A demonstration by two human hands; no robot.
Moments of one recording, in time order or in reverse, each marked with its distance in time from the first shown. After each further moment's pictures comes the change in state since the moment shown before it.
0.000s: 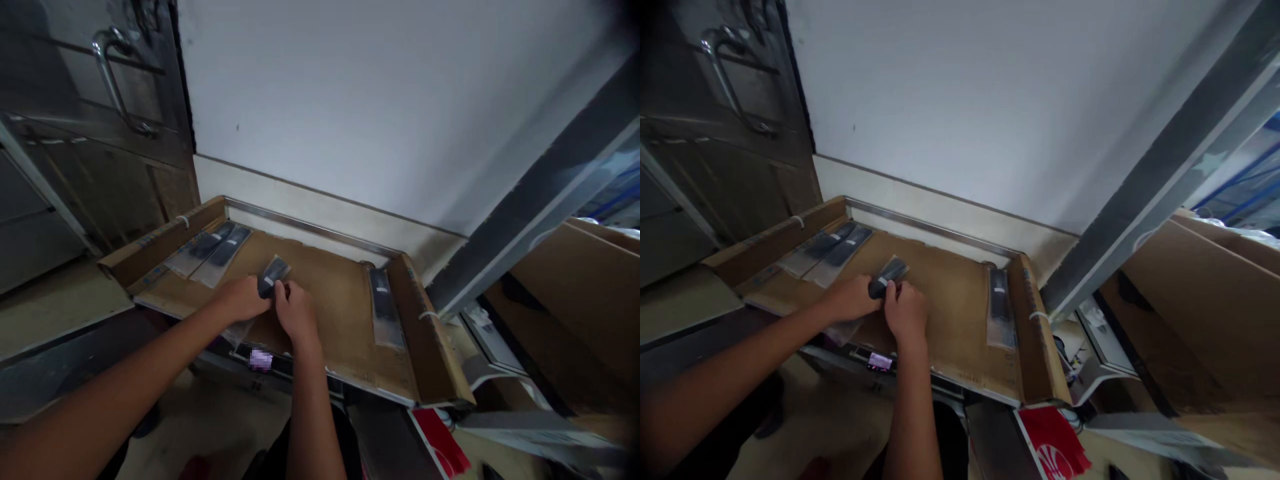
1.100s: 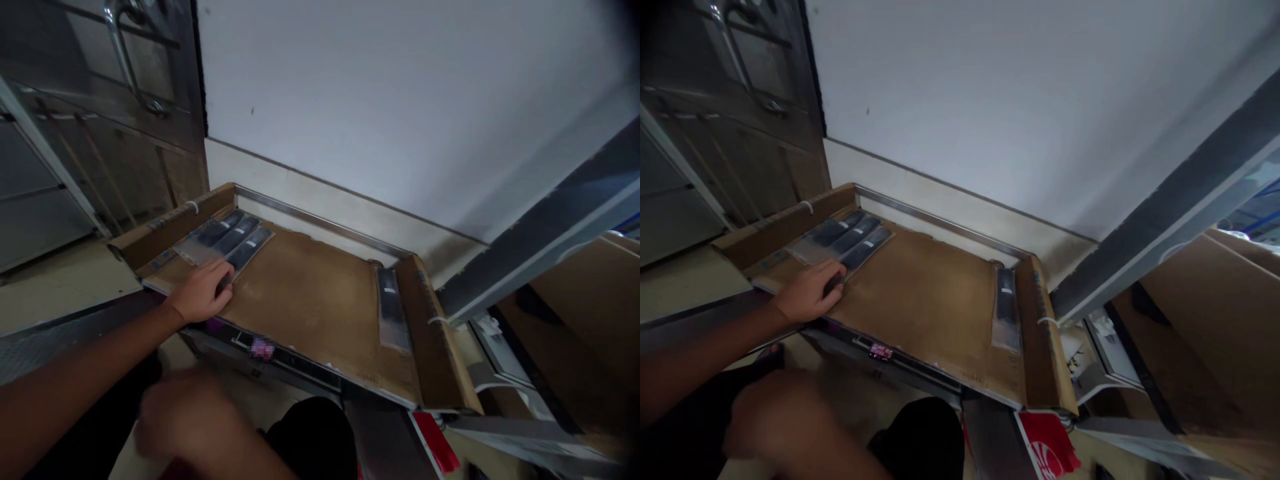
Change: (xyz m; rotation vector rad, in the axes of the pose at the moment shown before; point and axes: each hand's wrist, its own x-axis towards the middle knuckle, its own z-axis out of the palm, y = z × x) left_hand -0.035 -0.088 -0.012 0.031 0.327 0.393; right_hand -0.120 -0.108 0.067 -0.178 -0.899 -0.633
